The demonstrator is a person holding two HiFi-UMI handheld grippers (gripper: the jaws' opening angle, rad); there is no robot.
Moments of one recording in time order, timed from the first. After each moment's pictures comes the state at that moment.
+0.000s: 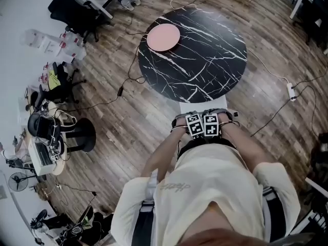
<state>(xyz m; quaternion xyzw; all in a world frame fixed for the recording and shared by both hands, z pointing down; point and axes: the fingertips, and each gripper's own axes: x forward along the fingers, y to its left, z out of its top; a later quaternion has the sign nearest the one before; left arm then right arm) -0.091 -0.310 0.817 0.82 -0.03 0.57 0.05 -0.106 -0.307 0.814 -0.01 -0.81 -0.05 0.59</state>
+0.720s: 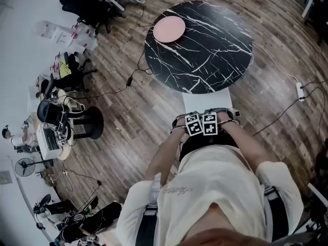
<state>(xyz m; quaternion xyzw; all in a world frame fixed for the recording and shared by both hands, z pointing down) -0.087 -0.258 0.811 0.82 -0.05 0.57 0.10 -0.100 -0.254 0.806 -0.07 -0.80 -0.05 0.59</state>
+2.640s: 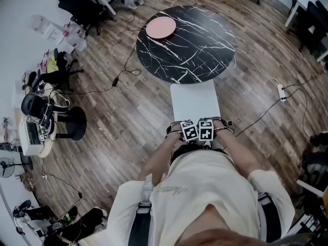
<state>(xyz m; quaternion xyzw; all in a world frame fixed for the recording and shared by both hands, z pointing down) -0.064 -0.121 0.814 0.81 -0.02 0.57 0.11 -0.075 -0.118 0.805 -0.06 -0.80 0.01 0.59</state>
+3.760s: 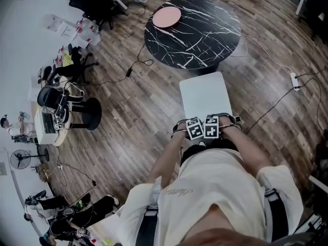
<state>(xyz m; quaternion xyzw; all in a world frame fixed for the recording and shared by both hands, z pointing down) -0.049 -0.048 0.808 0.82 -0.05 0.56 0.13 -0.058 -0.040 0.794 -0.08 -0.80 0.00 0.60</state>
